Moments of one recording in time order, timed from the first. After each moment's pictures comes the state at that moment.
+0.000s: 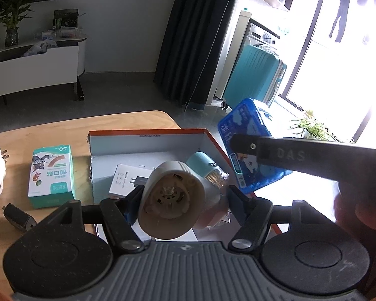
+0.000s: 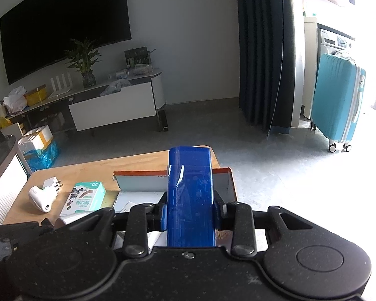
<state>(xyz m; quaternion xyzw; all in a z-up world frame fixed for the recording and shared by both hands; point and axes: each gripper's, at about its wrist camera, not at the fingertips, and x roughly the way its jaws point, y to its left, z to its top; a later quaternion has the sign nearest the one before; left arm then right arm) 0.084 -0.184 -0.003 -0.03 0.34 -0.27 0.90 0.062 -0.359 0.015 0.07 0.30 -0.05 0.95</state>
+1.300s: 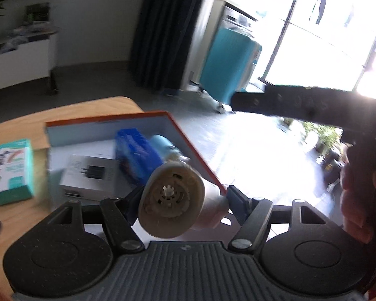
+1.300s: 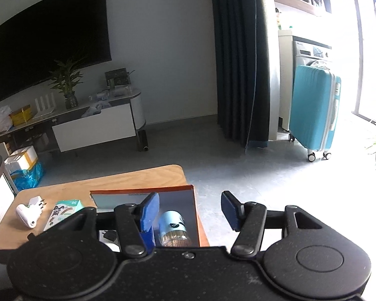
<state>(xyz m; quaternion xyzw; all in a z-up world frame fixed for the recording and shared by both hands) 0.068 -0.229 -0.009 -0.01 0.36 -0.32 0.88 0.026 -0.402 0.035 0.08 0.25 -0.10 0.96</state>
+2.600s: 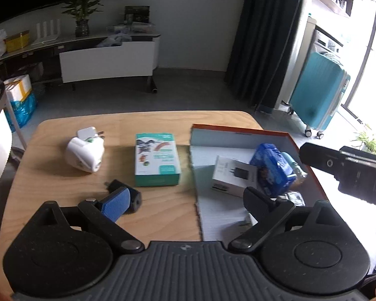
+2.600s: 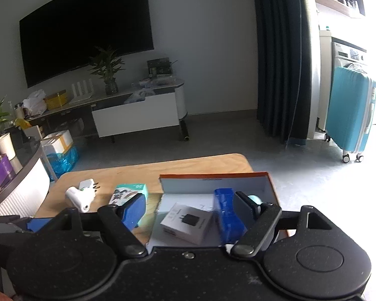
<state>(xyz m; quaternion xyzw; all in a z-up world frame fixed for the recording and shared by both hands) 0.061 -0.104 0.021 -0.02 0.36 -0.10 0.93 0.037 -0.294 0.035 0.07 0.27 -0.02 0.96</state>
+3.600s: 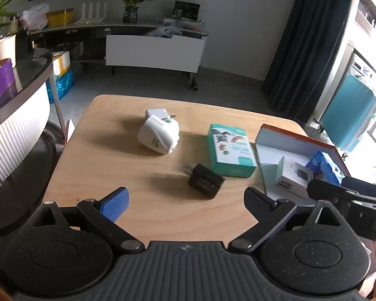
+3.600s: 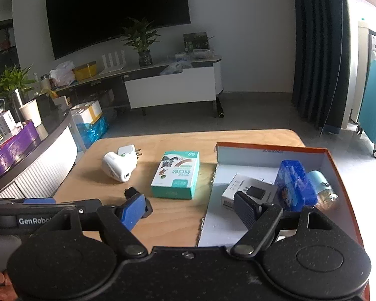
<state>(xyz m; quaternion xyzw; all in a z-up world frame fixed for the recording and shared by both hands) 0.056 -0.010 0.002 -0.08 0.37 -0.03 0.93 0.054 -0.224 0.002 0.05 0.32 0.06 0.95</state>
